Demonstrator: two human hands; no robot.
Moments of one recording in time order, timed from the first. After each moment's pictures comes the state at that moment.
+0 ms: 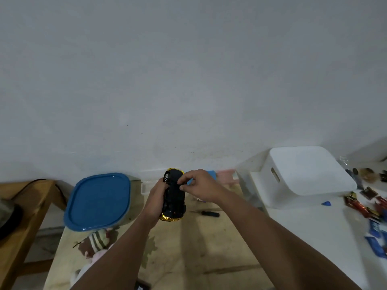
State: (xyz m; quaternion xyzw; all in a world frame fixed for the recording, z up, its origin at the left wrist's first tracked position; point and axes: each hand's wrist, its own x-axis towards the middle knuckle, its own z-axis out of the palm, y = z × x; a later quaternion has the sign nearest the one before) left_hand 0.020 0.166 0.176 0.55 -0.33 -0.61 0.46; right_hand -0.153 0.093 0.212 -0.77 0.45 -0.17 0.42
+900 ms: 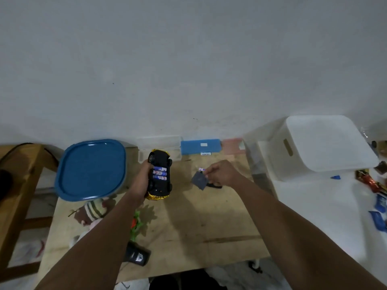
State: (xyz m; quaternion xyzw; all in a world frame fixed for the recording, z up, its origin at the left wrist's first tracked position) left_hand 0.055 0.161 0.110 0.54 -0.17 -0.68 0.46; right_hand -0.210 0.072 0.103 -0.53 0.63 -0.09 0.56
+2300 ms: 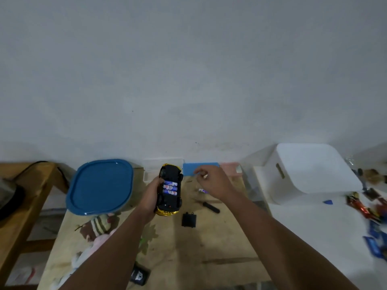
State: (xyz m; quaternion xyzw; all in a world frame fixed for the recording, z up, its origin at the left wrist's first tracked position) left_hand 0.039 0.178 0.150 0.55 -0.15 -0.67 0.48; right_hand -0.170 0.093 0.179 -0.75 0.54 -0.19 0.32
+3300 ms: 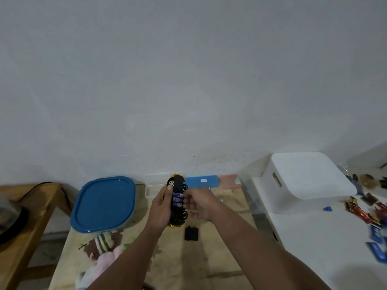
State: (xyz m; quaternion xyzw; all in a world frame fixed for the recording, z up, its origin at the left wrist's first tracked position) left_hand 0.009 0.196 0.181 0.61 -0.33 -0.50 0.52; right_hand -0.119 0.132 0.209 -0.32 0.63 -0.18 0.68
